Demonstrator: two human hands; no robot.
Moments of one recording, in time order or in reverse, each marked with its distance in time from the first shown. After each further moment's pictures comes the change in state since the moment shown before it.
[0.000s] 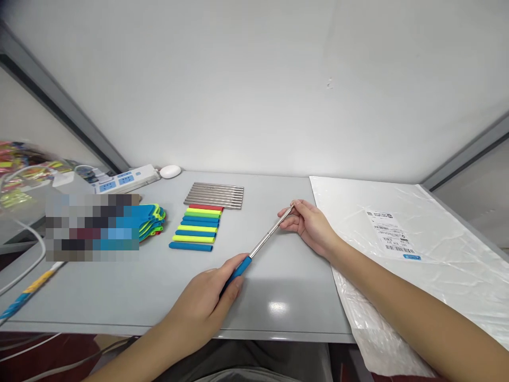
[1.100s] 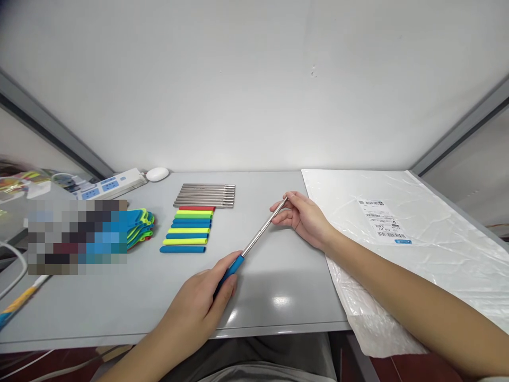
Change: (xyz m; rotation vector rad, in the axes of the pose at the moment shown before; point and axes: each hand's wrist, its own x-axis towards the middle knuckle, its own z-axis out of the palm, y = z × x) left_hand -0.001 -0.008 0.008 0.109 0.124 0.100; right_hand -0.001 -0.003 -0.005 0.023 -0.079 -0.032
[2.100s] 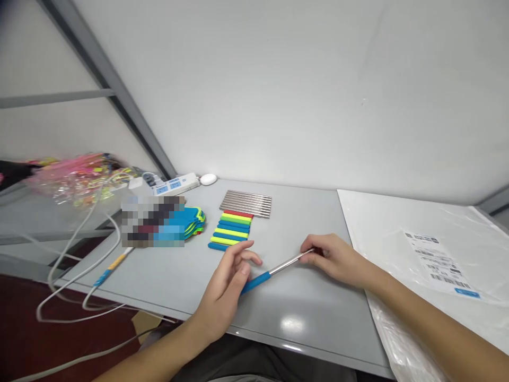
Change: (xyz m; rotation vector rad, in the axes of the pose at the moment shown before) left_hand -0.008 0.001 -0.011 -0.875 0.333 -0.158; right_hand -0.025 -0.009 0.018 -1.090 -0.415 -0.187
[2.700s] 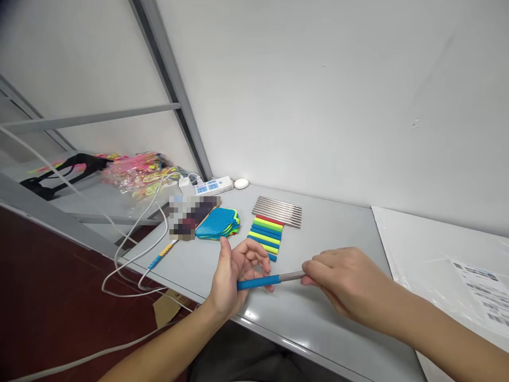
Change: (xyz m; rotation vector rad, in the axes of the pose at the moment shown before) left_hand 0.006 0.013 -0.042 -0.699 0.037 -0.075; right_hand 0.018 -0.087 0.020 -0.629 -0.020 -0.529
